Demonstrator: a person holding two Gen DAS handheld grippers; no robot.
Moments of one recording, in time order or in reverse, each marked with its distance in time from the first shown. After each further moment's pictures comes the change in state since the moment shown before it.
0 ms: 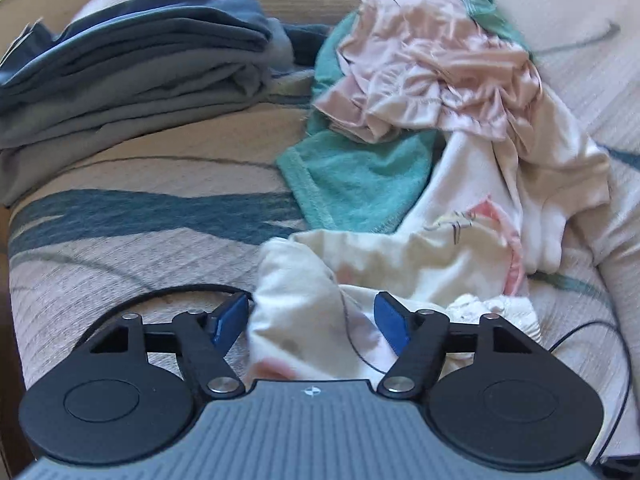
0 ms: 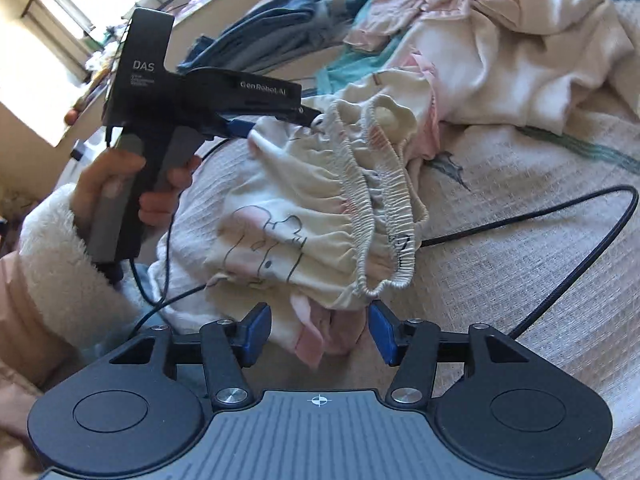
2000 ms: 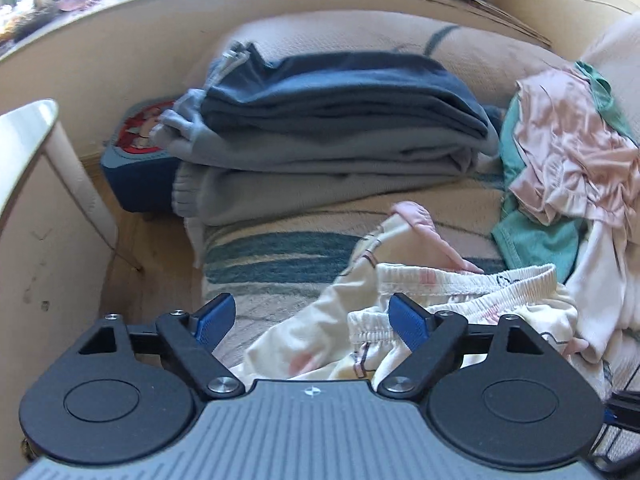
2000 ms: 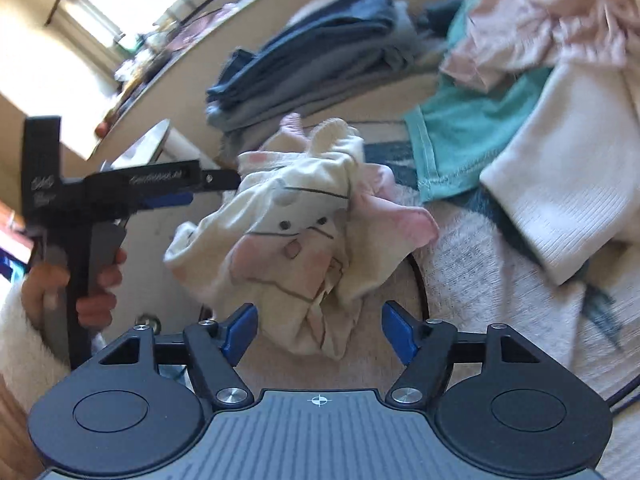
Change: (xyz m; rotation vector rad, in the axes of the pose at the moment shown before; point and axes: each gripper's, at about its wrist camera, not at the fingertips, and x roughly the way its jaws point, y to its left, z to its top) left arm -0.063 0.139 0.007 -0.140 -0.103 0.221; right arm 0.083 0.043 0.097 -0.017 -0.019 0.135
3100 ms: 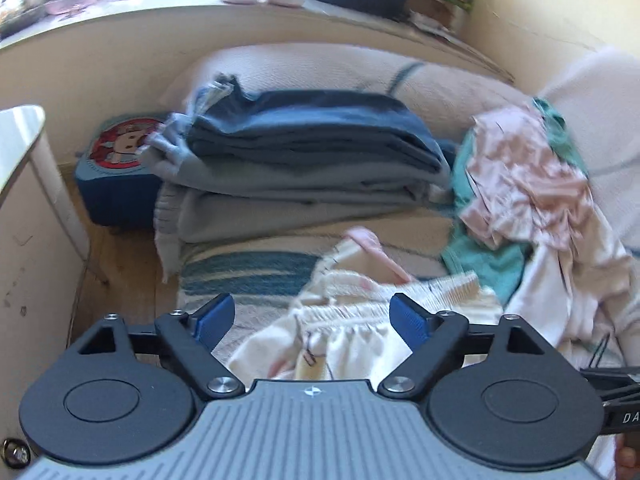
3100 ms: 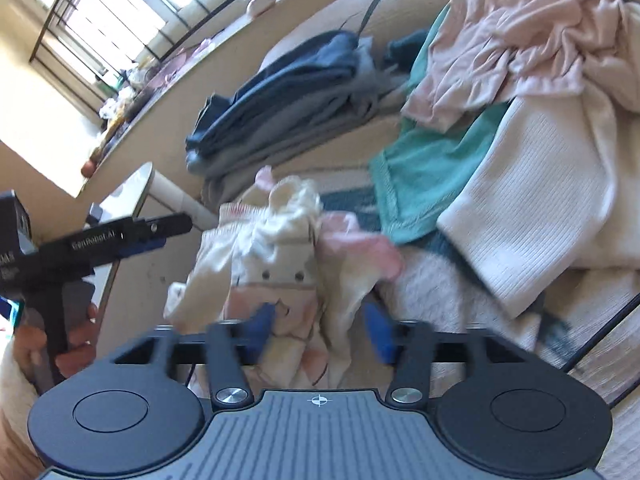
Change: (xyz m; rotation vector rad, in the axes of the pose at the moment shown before) left arm -0.030 0.011 -0.006 -0.014 -0.064 -0.134; right arm -0.021 -0.011 0.009 0.043 -0.073 -0.012
